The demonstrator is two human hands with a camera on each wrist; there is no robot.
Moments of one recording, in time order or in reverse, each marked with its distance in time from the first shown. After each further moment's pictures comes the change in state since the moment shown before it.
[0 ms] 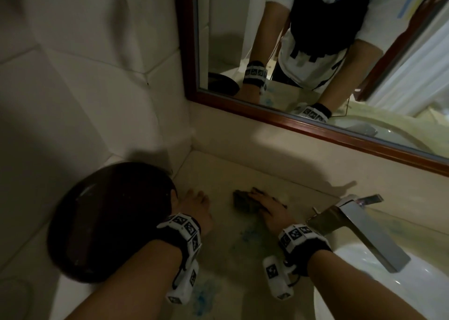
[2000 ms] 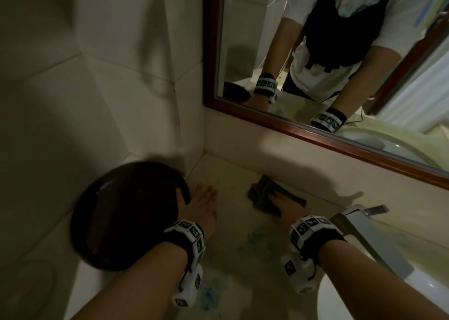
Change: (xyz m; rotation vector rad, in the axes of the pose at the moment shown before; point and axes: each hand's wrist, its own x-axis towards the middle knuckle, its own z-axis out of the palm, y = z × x) left_hand -0.020 -0.007 0.011 -0.110 0.222 -0.019; right_hand 0.009 -0.021 -0.037 -0.559 -0.235 0.226
